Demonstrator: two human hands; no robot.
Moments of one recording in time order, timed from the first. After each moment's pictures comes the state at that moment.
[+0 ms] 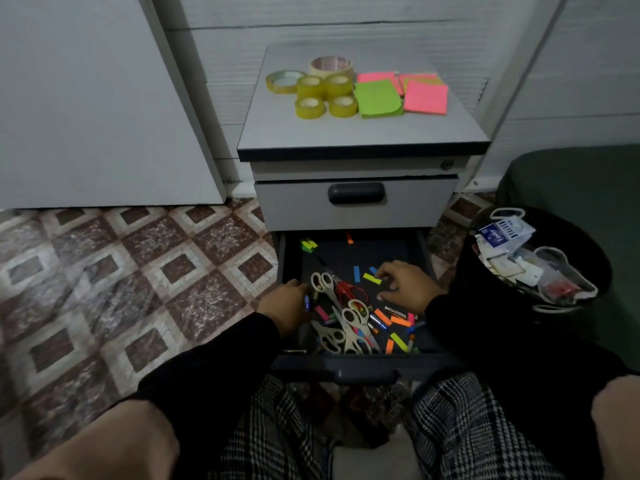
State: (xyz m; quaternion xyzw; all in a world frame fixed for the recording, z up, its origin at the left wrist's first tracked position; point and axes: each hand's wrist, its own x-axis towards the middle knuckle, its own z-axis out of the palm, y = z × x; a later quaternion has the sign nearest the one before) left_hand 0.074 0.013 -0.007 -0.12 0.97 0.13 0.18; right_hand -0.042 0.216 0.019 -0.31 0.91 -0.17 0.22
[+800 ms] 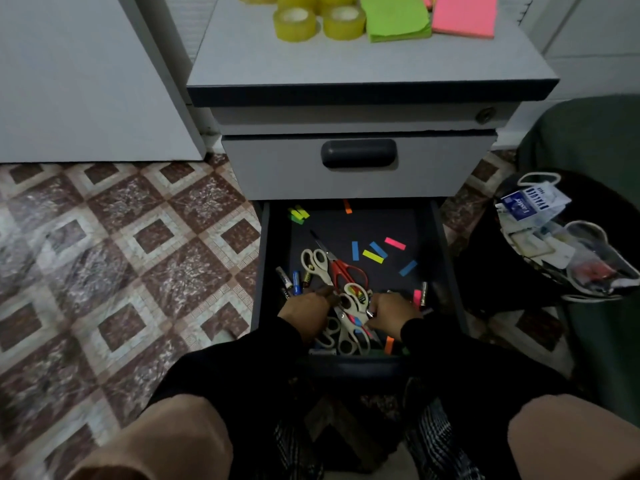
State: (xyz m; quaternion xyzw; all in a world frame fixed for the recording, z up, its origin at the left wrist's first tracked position) left_hand 0.035 0.043 -0.089 0.00 0.96 0.09 0.27; right_hand -0.043 0.198 -0.097 -0.22 0.91 -0.07 0.35
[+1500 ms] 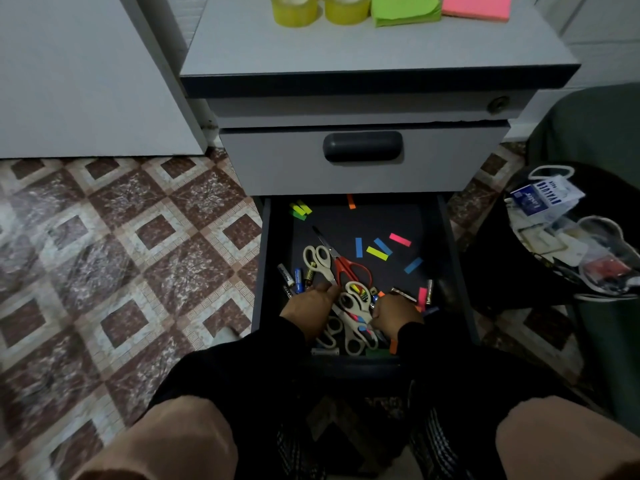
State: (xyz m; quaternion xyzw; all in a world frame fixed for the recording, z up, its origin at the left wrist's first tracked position) left_hand 0.029 0.047 -0.090 -0.05 0.95 0.12 0.28; right_hand -0.046 0.193 -0.132 -0.17 0.91 -0.07 0.37
